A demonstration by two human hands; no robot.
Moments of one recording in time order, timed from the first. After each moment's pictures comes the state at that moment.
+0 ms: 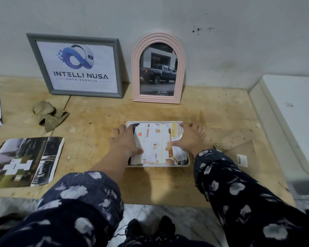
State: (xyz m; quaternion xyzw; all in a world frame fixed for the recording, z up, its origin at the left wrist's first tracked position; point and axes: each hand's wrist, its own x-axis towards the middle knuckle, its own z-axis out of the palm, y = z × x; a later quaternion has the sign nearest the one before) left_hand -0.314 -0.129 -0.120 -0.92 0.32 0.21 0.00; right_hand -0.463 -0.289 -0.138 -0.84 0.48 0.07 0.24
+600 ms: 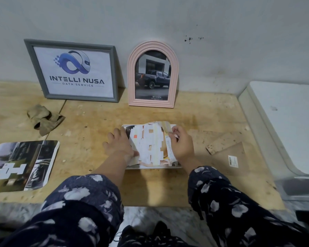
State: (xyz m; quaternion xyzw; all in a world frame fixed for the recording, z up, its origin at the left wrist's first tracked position) left_hand -0.324 -0.128 -0.121 -0.95 0.28 0.17 0.02; right_hand -0.475 -0.250 -0.131 -0.77 0.42 -0.23 0.42
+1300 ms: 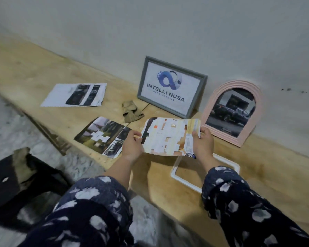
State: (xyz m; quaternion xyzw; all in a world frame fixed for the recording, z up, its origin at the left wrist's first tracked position) left_hand -0.286 0.005 -0.085 -0.83 -0.05 0.11 -0.54; right_hand -0.349 -0.193 -0.072 -0.72 0.37 -0.20 0.55
